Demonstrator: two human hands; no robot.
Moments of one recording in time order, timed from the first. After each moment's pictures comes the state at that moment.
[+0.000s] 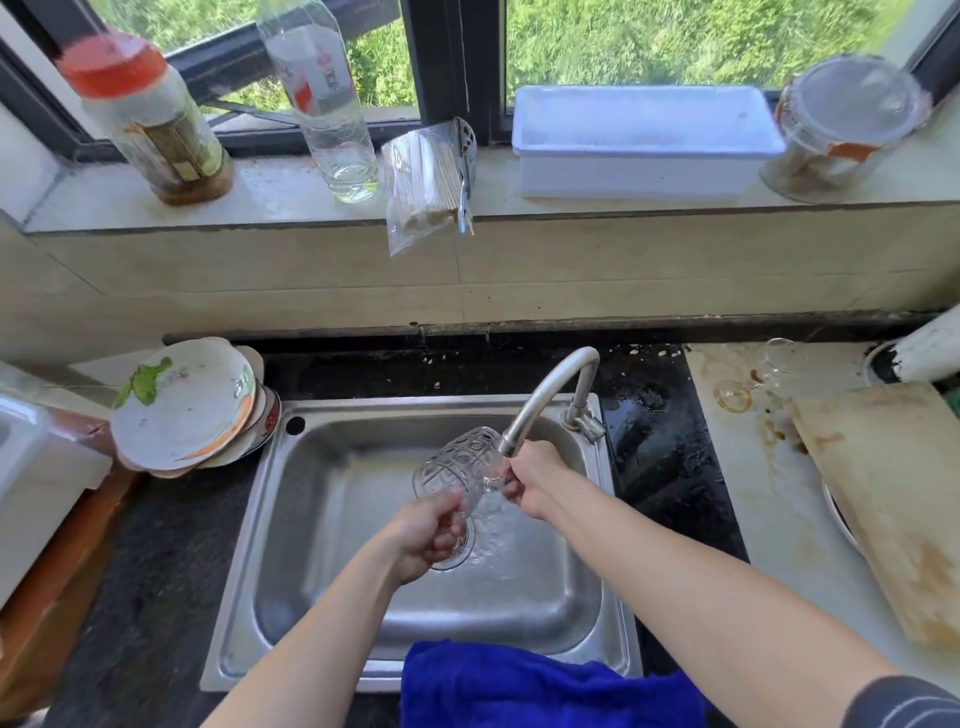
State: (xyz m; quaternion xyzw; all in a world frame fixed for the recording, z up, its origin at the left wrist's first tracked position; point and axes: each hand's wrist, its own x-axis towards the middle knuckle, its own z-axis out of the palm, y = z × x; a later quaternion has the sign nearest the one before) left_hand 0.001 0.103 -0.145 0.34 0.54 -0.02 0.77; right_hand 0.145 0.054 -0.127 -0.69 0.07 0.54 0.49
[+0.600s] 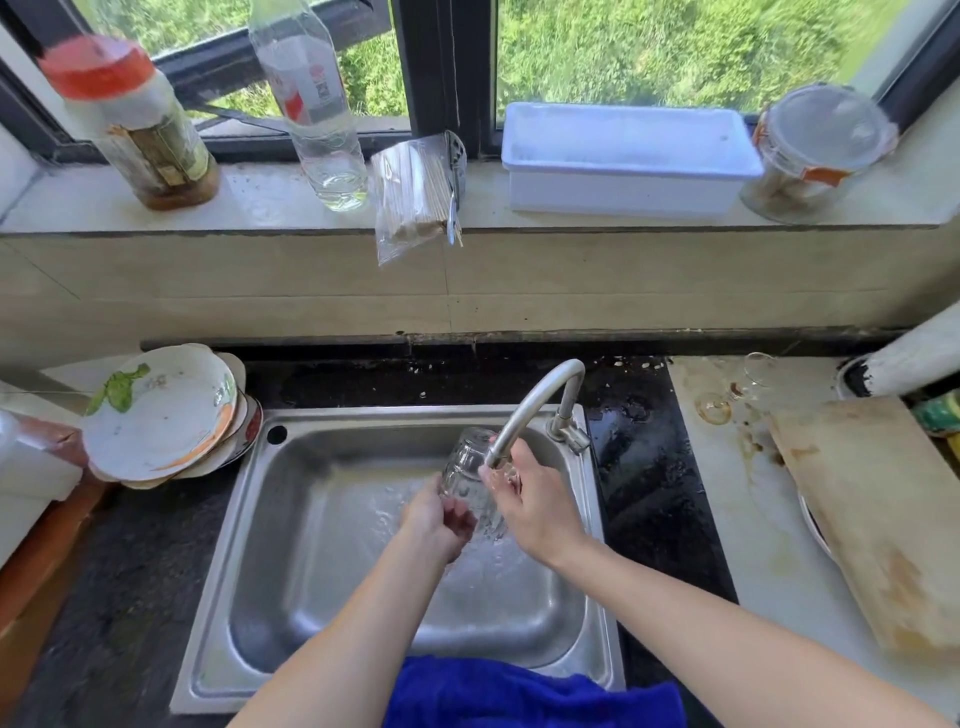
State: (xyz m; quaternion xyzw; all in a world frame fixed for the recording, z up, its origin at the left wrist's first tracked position) left_hand 0.052 0.099 -0.148 0.09 0.65 0.15 0.74; right_hand 0.145 0.003 -0.122 -0.78 -0.45 0.24 0.36
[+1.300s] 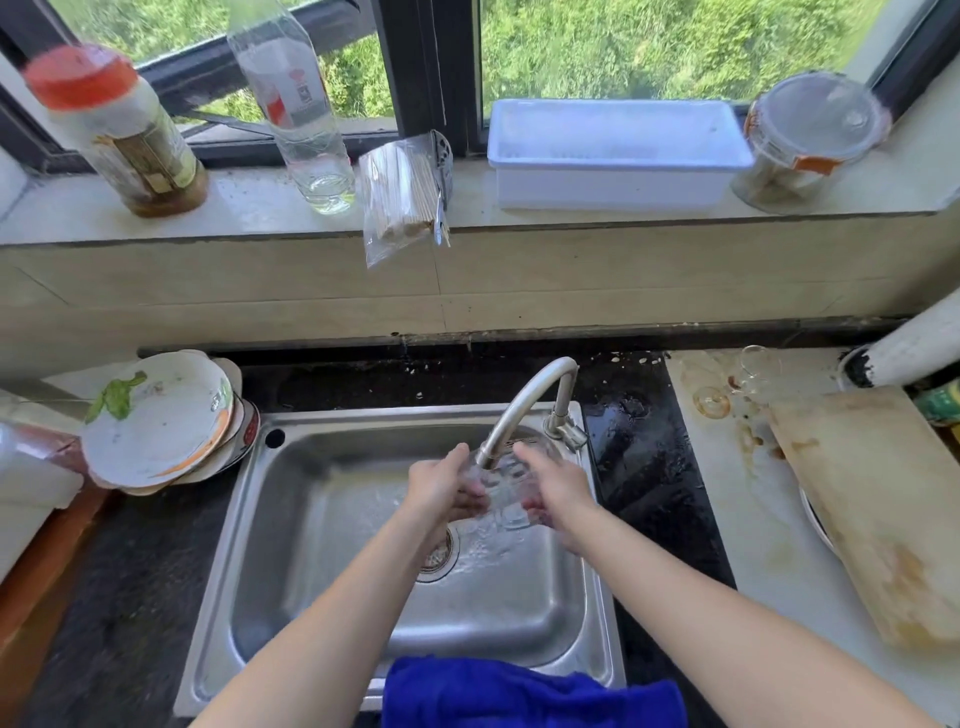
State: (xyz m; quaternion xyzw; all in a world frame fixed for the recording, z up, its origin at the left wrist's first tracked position) left_hand 0.067 0.101 -0.123 0.40 0.59 0.10 0.69; right_hand 0.175 0.007 -0.132 -0.71 0.04 0.50 0.49
